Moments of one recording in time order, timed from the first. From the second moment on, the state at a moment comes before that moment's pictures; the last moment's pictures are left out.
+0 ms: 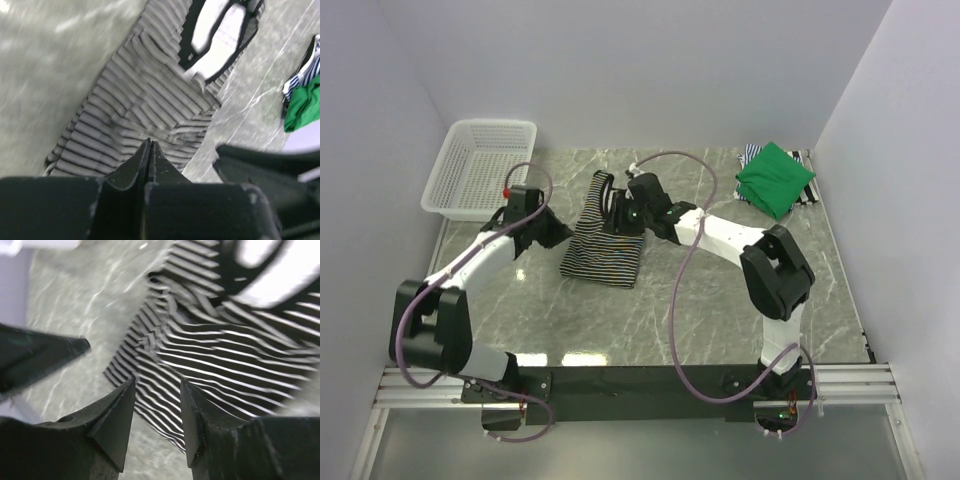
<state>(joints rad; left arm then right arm) -0.20 1.45 0.94 -0.26 0.15 -0.92 0.70 1.90 1.39 -0.15 -0.11 0.66</state>
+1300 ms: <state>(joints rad) -0.22 1.51 0.86 -0.19 0.18 -0.94 0.54 1.98 1.27 0.16 -0.29 0.87</state>
